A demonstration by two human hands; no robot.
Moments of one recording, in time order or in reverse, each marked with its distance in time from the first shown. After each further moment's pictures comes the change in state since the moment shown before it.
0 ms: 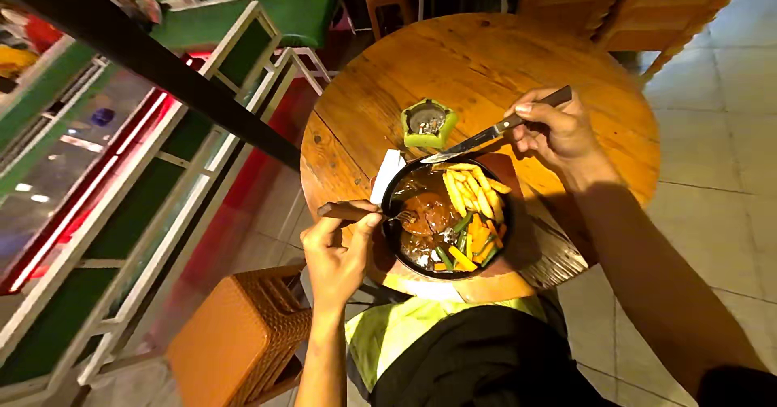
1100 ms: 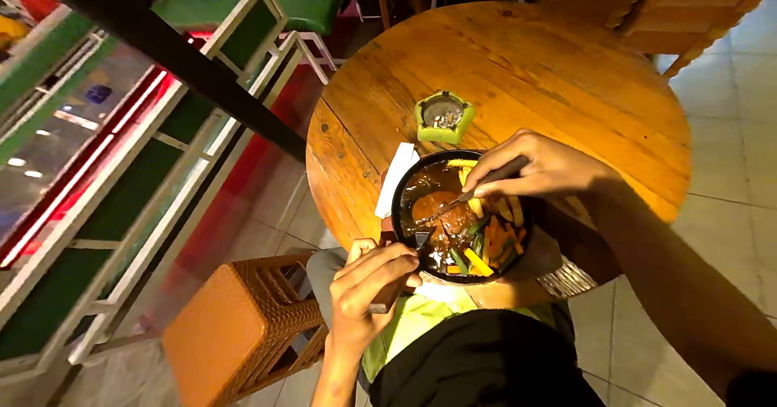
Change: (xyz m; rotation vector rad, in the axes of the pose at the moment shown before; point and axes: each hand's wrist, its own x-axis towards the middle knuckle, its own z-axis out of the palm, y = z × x) left_hand -0.064 -0.006 -0.002 0.070 -0.140 0.172; right_hand 0.001 -0.013 0.056 -0.402 -0.770 -0.124
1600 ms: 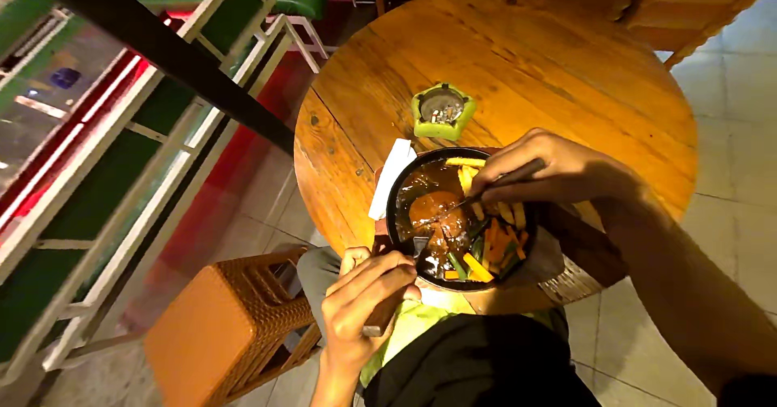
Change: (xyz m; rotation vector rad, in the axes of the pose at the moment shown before) left_hand -0.003 0.002 0.004 -0.003 0.025 -0.036; right_hand -0.005 -0.006 -0.007 -0.042 -0.026 0.094
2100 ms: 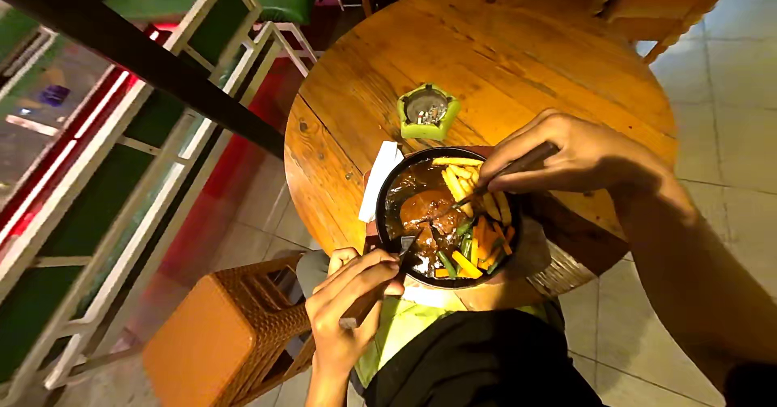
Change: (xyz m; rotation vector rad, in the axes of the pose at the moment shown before) left_hand 0.003 -0.003 -0.003 -0.036 0.023 -0.035; right_hand -0.010 -0.017 -0.024 -0.021 0.026 0.015
